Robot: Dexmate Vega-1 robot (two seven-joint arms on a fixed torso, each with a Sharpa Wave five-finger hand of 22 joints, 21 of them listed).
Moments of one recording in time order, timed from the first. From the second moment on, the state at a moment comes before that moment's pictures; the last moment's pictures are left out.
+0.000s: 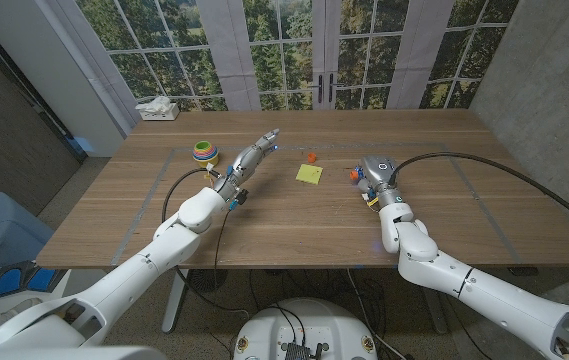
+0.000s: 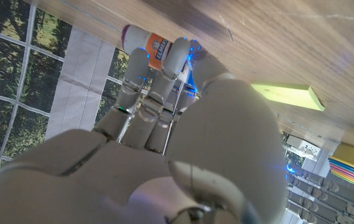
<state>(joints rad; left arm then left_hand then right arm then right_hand) 0.83 0.55 0.53 -1.35 -0.30 -0.48 -0.06 0.04 0.08 0.47 0.05 0.23 -0.02 -0.06 0.18 0.17 -0.07 -0.11 0.20 0.17 -0.12 -0.03 0.18 0.17 -0.02 -0.04 0.21 0.17 -0.85 -0.69 -0.84 -1.73 -0.82 -0.66 -0.37 1.30 -0.01 0.50 -0.22 0.23 1.05 -0.03 0.20 0.26 1.03 -0.05 0.19 0.59 1.20 -0.23 0.33 0.80 0.60 -0.06 1.54 0.19</state>
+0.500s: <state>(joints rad) 0.83 0.55 0.53 -1.35 -0.30 -0.48 -0.06 0.04 0.08 0.48 0.05 0.23 -0.01 -0.06 0.18 0.17 -0.06 -0.11 0.20 0.17 -0.12 -0.04 0.18 0.17 -0.01 -0.03 0.20 0.17 -0.82 -0.69 -0.87 -1.74 -0.87 -0.73 -0.27 1.26 -0.04 0.53 -0.16 0.23 0.93 -0.07 0.19 0.26 0.93 -0.12 0.18 0.66 1.08 -0.20 0.28 0.81 0.56 -0.05 1.55 0.20</state>
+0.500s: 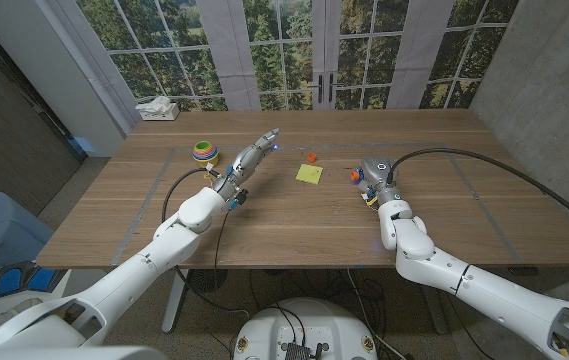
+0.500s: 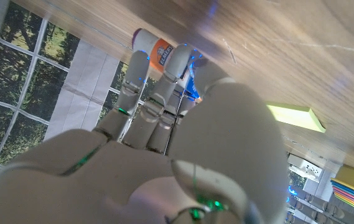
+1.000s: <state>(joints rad) 0.83 0.55 0.53 -1.35 -0.30 -0.48 -0.06 0.04 0.08 0.49 0.05 0.23 -0.01 -0.06 0.18 0.17 -0.06 -0.11 0.20 0.17 -0.11 -0.04 0.18 0.17 0.00 -0.03 0.20 0.17 -0.82 -0.68 -0.89 -1.74 -0.92 -0.79 -0.23 1.16 -0.05 0.48 -0.14 0.20 0.77 -0.11 0.19 0.25 0.72 -0.12 0.17 0.62 0.85 -0.11 0.24 0.78 0.43 -0.04 1.44 0.17</state>
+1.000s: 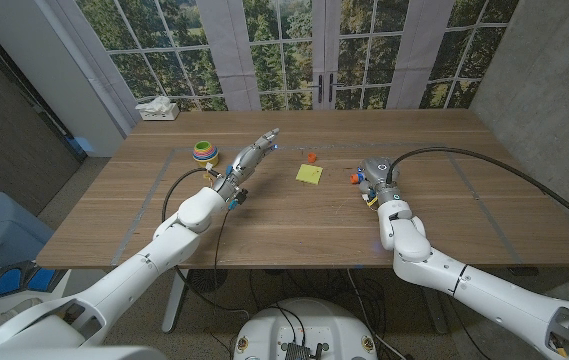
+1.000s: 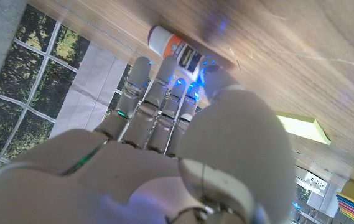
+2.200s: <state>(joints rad) 0.84 0.56 0.53 -1.37 -0.30 -0.47 -0.05 0.04 0.08 0.50 0.04 0.23 -0.01 -0.06 0.18 0.17 -0.06 -0.11 0.19 0.17 -0.11 -0.04 0.18 0.17 0.00 -0.03 0.20 0.17 -0.91 -0.63 -0.74 -1.67 -0.64 -0.51 -0.66 0.76 0.08 0.45 -0.03 0.24 0.36 -0.04 0.18 0.20 0.35 -0.05 0.18 0.48 0.40 -0.05 0.20 0.69 0.28 -0.04 1.11 0.16</state>
